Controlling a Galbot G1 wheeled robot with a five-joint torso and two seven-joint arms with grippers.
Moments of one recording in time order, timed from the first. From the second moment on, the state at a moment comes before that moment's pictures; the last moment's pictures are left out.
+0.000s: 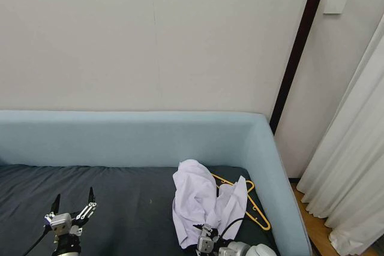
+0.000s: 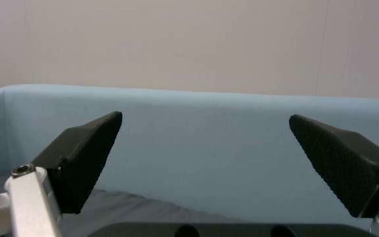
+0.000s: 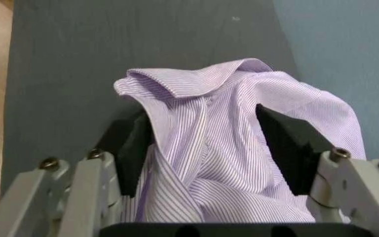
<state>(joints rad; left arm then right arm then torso) 1.50 -1.42 -0.80 -1.77 -0.23 -0.44 -0.07 -1.02 1.04 -0.19 1.64 -0.43 -0.08 -0.41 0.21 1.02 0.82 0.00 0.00</state>
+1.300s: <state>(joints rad) 1.45 -1.38 -0.69 -1.72 -0.35 -0.55 0.10 -0.85 0.91 -0.01 1.95 0.77 0.00 -0.30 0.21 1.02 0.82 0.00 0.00</state>
